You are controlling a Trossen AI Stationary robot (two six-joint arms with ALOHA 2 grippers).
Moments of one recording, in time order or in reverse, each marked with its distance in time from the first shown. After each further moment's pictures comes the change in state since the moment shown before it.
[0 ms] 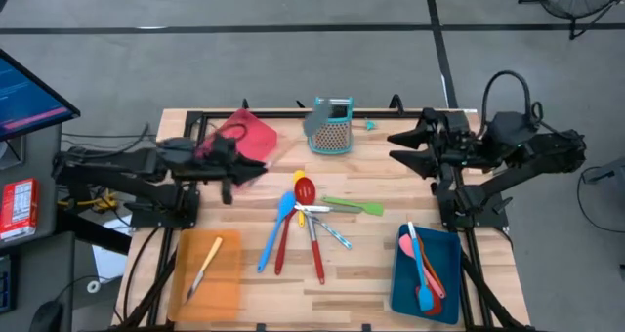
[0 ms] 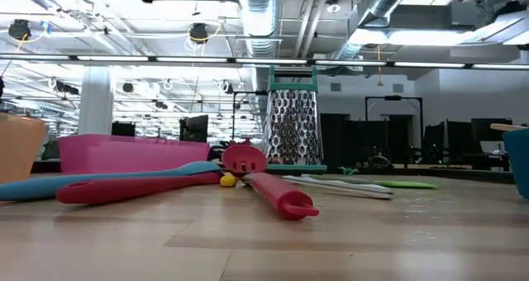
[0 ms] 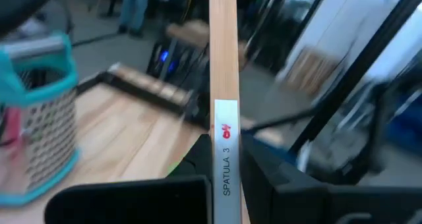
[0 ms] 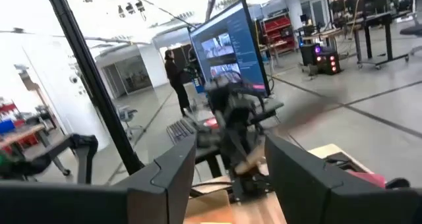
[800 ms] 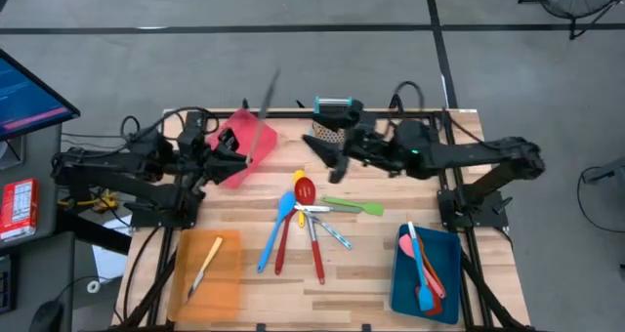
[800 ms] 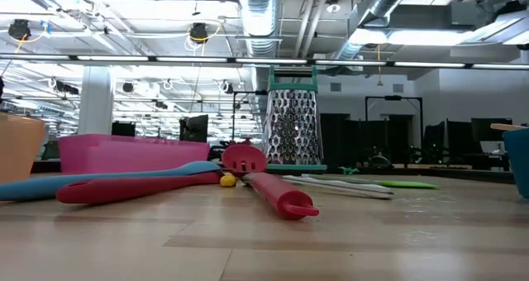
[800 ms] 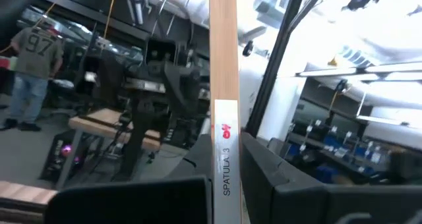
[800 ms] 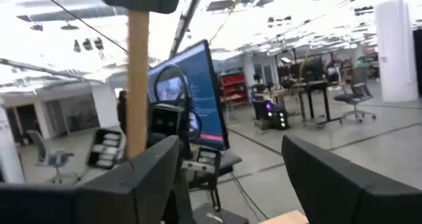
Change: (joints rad) left arm -0.001 -0.005 0.002 0.452 0.244 0.038; right arm -0.188 0.528 0.116 0.600 0.016 -0.161
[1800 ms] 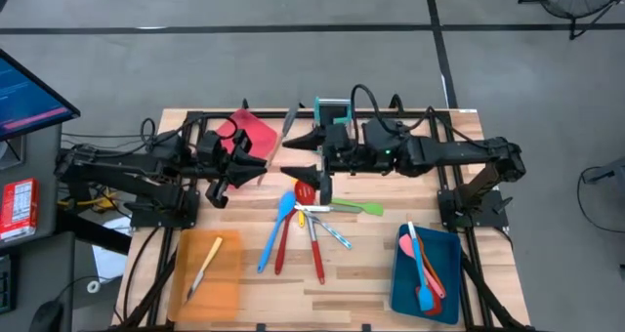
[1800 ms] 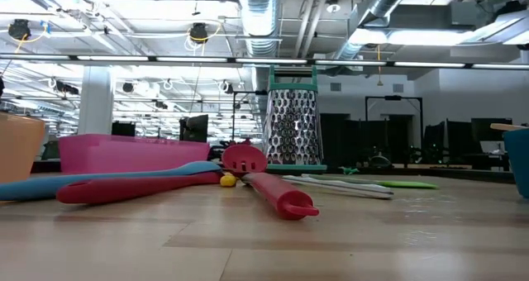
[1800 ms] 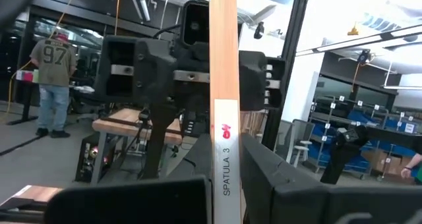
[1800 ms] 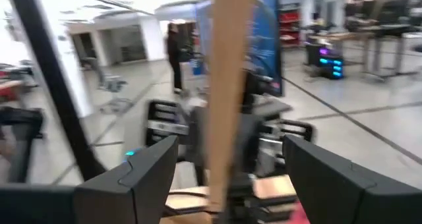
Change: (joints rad) left arm 0.003 0.114 -0.001 0.060 -0.018 0.140; right arm 0.015 0.150 0.310 -0.400 -0.228 0.035
